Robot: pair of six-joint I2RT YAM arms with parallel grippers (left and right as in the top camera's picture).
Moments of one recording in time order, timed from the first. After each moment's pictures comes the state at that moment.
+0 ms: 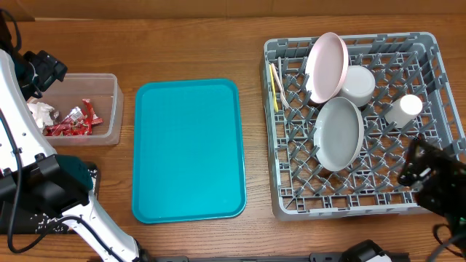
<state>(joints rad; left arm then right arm) 0.45 2.13 2.45 -1.69 -0.06 -0.54 0.43 0.94 1.88 -1.64 0.50 0.73</state>
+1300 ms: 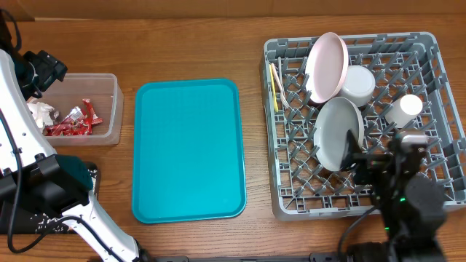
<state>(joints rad) 0.45 2.13 2.45 -1.69 -0.06 -0.54 0.08 0.42 0.59 -0.43 0.04 0.10</state>
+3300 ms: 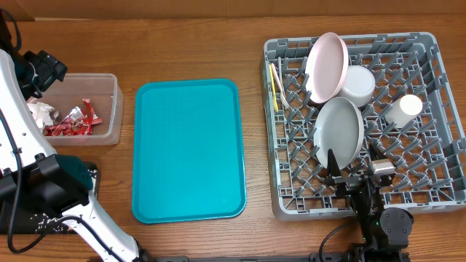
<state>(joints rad) 0.45 2.13 2.45 -1.69 -0.06 -0.54 -0.03 0.02 0.02 -0.02 -0.18 0.02</state>
